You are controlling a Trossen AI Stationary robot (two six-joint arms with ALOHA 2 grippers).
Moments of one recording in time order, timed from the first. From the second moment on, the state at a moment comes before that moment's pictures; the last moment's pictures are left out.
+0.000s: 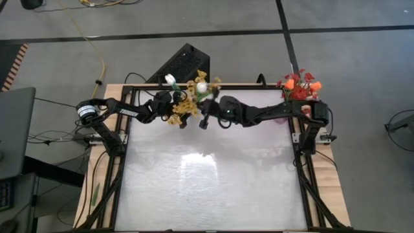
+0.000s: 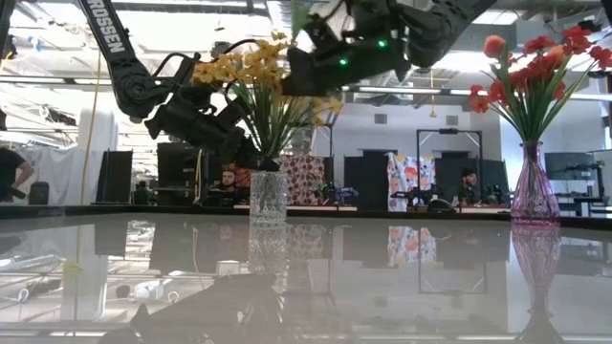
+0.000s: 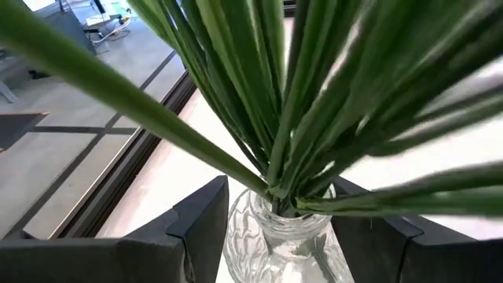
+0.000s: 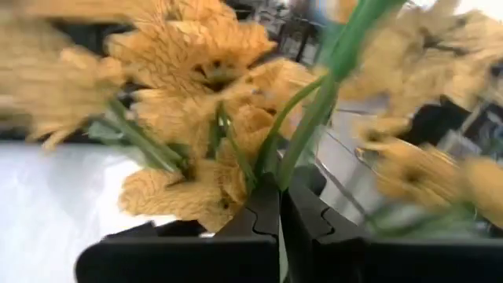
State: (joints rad) left arm 0.58 1.64 0.56 0.71 0.25 0.29; right arm -0.19 1.79 1.12 0.52 0.21 -0.22
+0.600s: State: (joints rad) left arm 0.58 1.64 0.56 0.70 0.25 0.30; right arm -0.23 1.84 1.25 0.26 0.20 -0.08
